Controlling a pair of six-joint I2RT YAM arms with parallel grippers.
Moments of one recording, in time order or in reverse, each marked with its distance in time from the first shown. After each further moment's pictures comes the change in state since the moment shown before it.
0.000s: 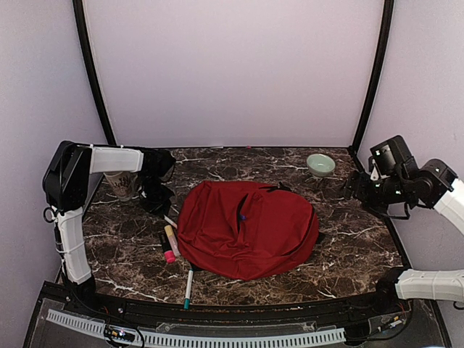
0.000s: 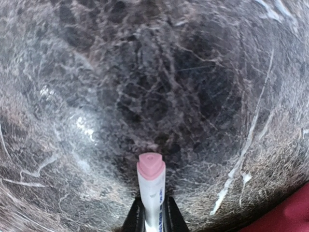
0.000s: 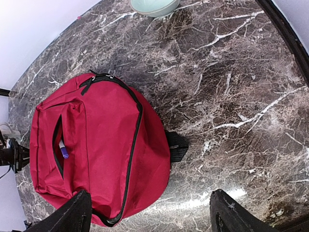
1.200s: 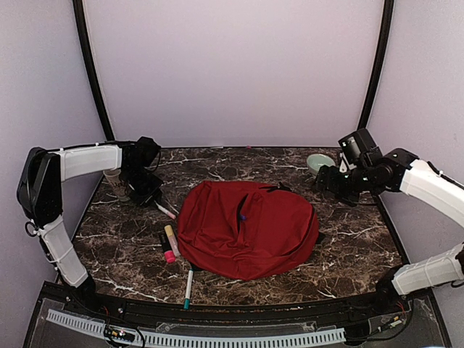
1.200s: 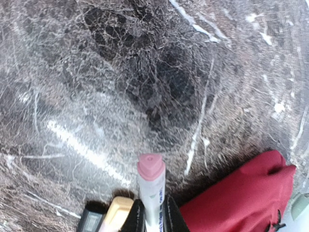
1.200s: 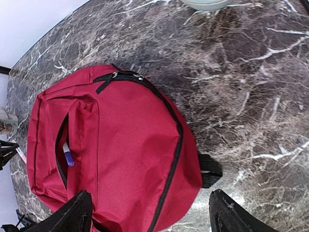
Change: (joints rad) left arm 0.032 -0.228 -0.100 0.045 0.019 -0.019; right arm 0.000 0.275 0.026 0.225 -0.086 -0.105
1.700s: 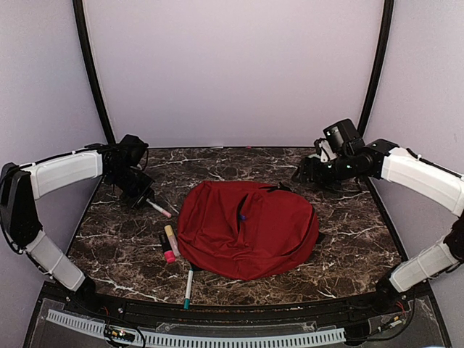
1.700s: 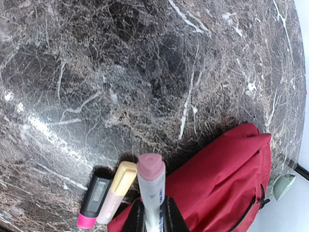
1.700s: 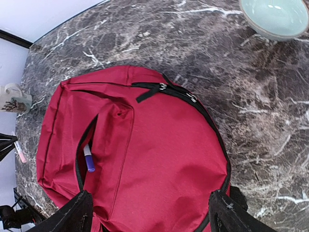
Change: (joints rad) left arm -0.011 -0.240 -0.149 0.034 0.027 -0.042; right arm 0.000 0.194 0.105 0.138 -0.136 -0.159
